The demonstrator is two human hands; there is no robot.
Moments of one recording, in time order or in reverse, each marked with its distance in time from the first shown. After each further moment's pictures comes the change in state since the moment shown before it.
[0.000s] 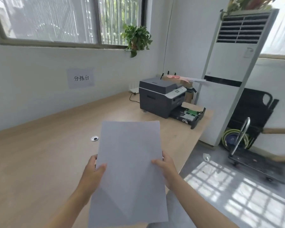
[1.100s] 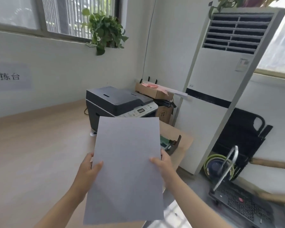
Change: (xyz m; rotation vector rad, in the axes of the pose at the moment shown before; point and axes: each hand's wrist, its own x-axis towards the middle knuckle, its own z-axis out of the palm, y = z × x) left_hand 0.378 0.061 0.396 -0.106 -0.020 0.005; right_hand 0.399 -0.141 -0.356 -0.173 0.065 -0.039
